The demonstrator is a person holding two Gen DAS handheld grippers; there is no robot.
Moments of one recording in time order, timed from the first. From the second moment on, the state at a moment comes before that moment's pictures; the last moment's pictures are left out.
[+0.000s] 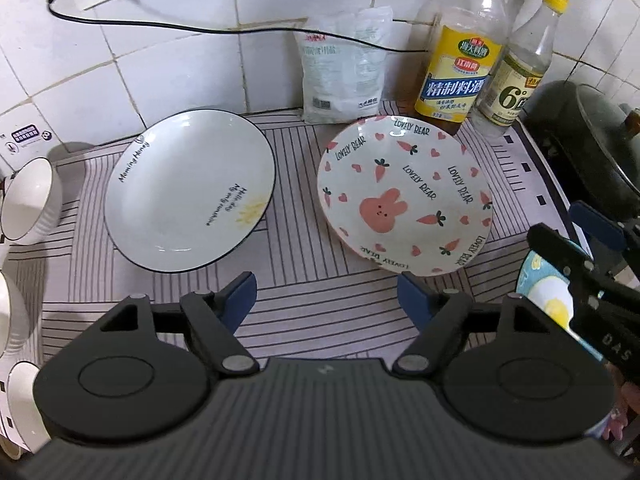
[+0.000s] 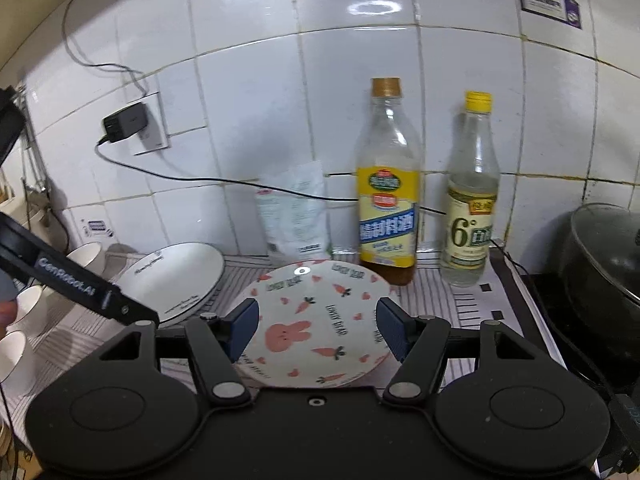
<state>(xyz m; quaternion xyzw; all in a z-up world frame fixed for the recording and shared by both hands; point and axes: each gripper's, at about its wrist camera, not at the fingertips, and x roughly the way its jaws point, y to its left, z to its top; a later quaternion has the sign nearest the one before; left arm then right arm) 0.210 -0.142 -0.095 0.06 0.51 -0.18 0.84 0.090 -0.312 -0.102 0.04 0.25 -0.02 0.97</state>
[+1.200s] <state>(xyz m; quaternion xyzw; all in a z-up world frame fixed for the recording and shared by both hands) 0.273 -0.176 -0.200 -0.01 0.54 -0.18 0.82 0.187 -0.390 -0.195 0.20 0.40 -0.05 0.89</state>
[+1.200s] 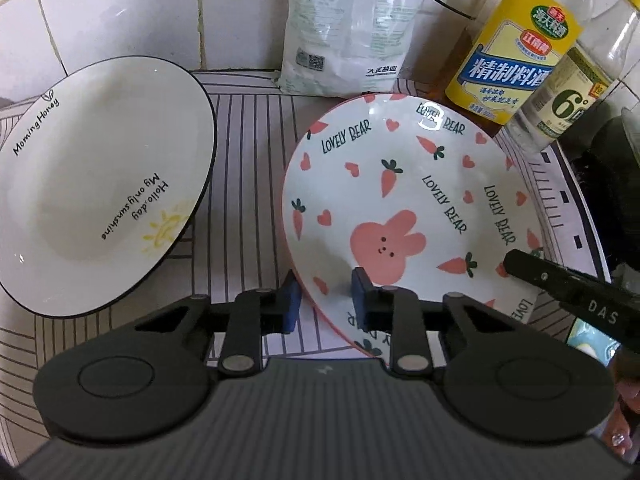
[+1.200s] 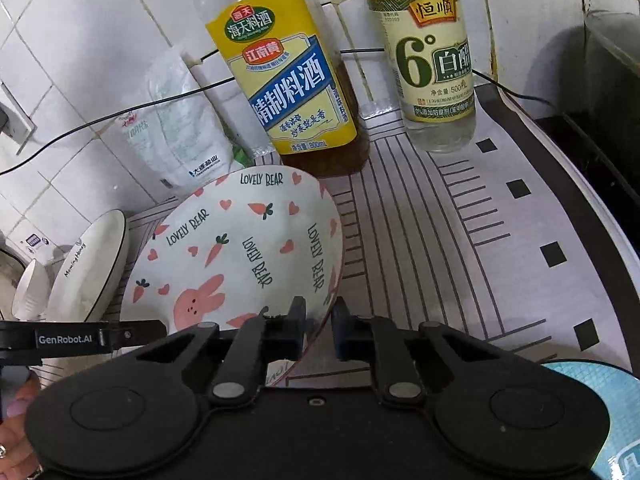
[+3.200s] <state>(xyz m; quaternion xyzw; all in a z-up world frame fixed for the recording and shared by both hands) 0.197 -0.021 -0.097 -0.01 0.45 -0.16 0.88 0.156 -0.272 -0.138 0.19 0.33 0.14 0.91</state>
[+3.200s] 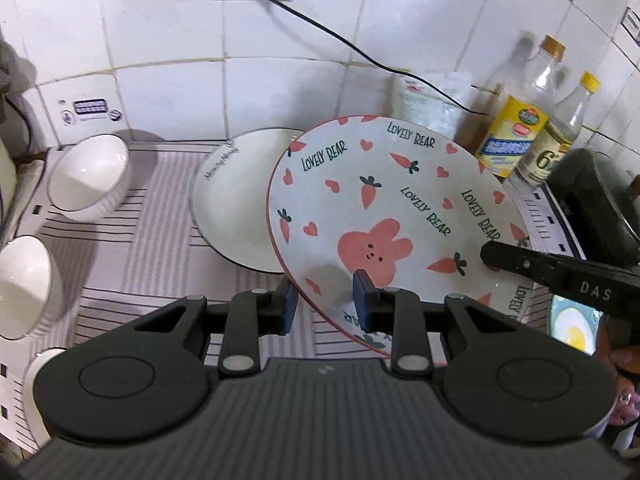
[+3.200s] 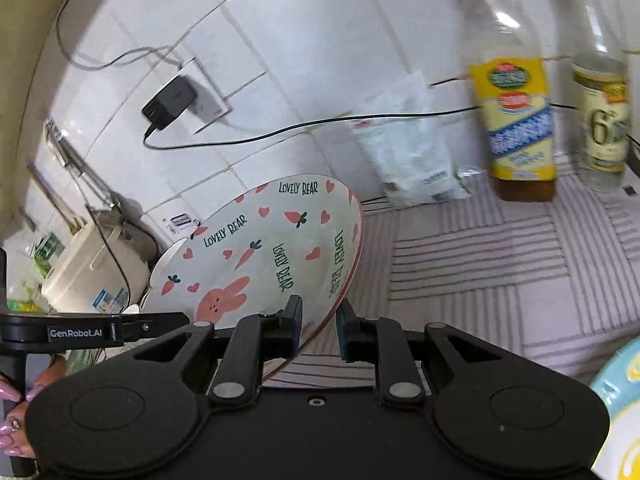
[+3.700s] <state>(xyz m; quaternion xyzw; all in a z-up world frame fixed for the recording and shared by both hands) 0.255 0.026 -0.136 -0.04 0.47 -0.11 0.87 0.221 -0.230 -0.167 0.17 0.34 0.18 0.91</state>
